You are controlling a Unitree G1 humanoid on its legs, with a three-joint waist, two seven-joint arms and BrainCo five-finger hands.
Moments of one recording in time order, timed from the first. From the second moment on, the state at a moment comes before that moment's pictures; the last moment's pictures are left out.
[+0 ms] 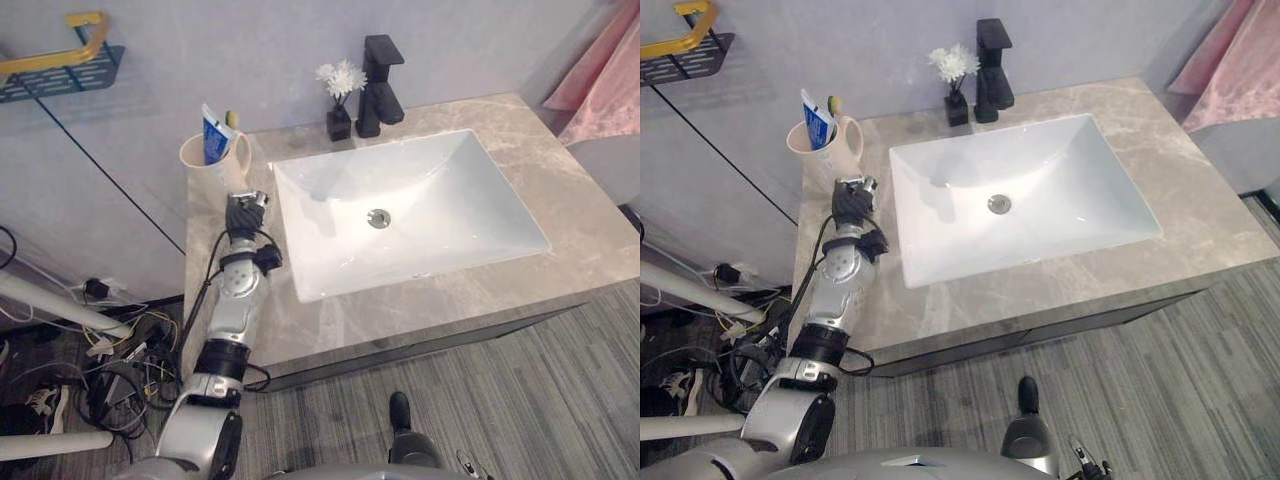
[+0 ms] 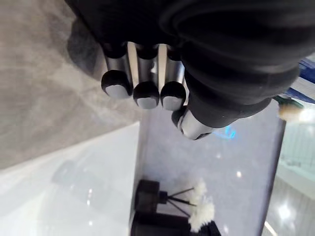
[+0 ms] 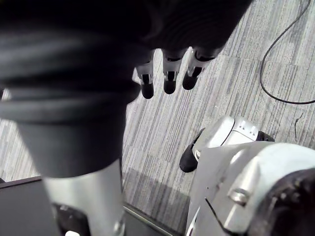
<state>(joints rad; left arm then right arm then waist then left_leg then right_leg) -0.40 0.12 -0.04 0.29 -0.23 -0.17 0.26 0.23 0.01 -0.48 1.01 0.53 -0.14 -0.05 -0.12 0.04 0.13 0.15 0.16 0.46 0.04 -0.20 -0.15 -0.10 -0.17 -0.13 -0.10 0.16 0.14</state>
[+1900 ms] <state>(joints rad) 0.24 0.01 0.46 1.10 -0.03 -0.04 0.08 0.24 -0.04 -0.46 1.18 0.49 -0.10 0.00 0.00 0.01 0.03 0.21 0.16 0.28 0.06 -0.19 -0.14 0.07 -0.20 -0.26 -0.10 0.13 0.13</state>
